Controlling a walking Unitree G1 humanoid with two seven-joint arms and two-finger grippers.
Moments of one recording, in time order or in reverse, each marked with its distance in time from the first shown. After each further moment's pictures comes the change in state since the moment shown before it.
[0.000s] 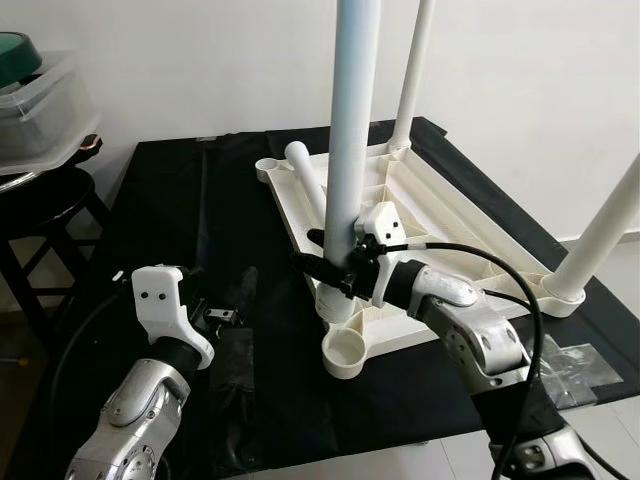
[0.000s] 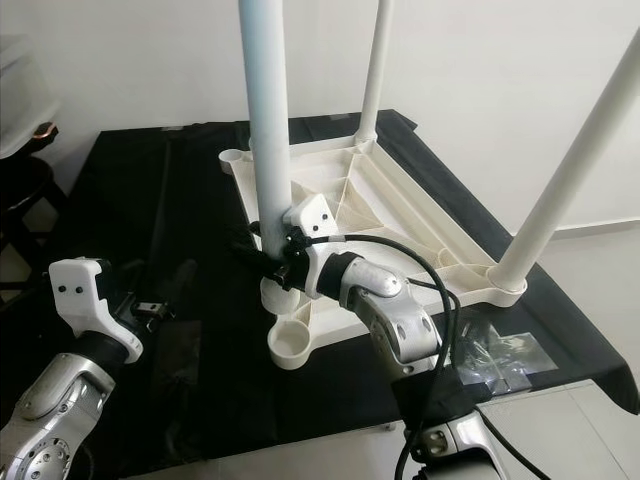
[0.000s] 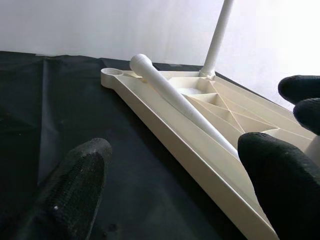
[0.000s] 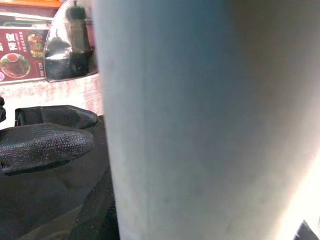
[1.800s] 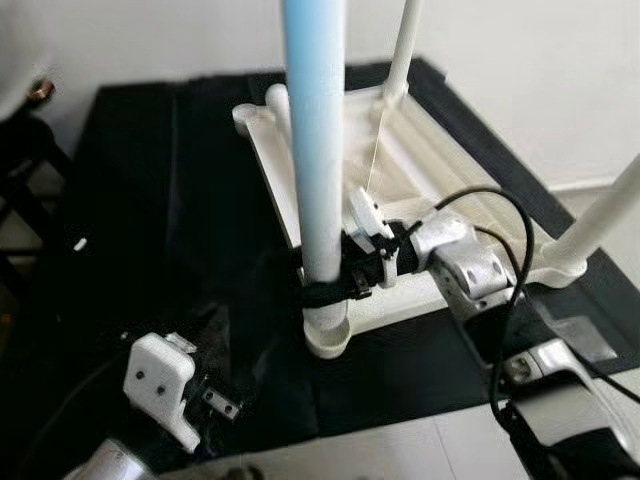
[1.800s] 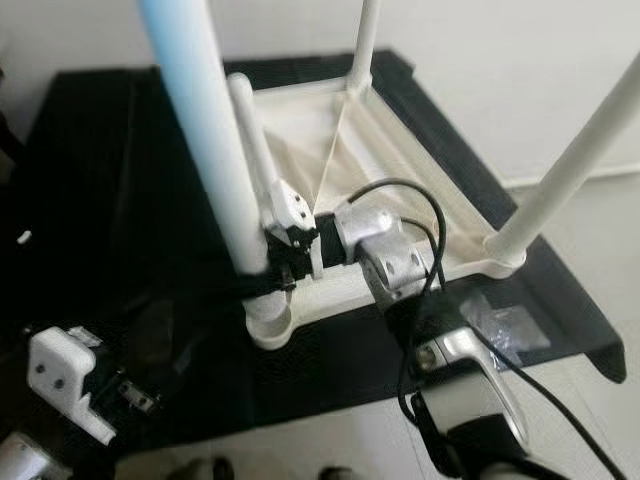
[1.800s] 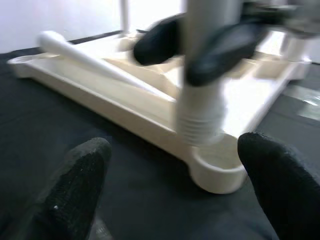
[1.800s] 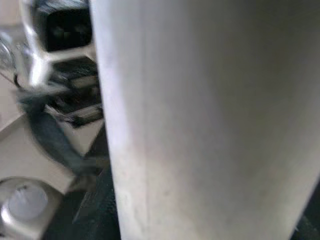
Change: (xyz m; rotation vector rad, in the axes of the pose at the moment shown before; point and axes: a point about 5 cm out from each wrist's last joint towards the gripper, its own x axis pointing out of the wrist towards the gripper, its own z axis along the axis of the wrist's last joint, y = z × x) left arm -0.081 -0.033 0.011 0.328 -0.013 -0.297; right arm 0.021 -0.001 0.041 -0.258 0.025 0.805
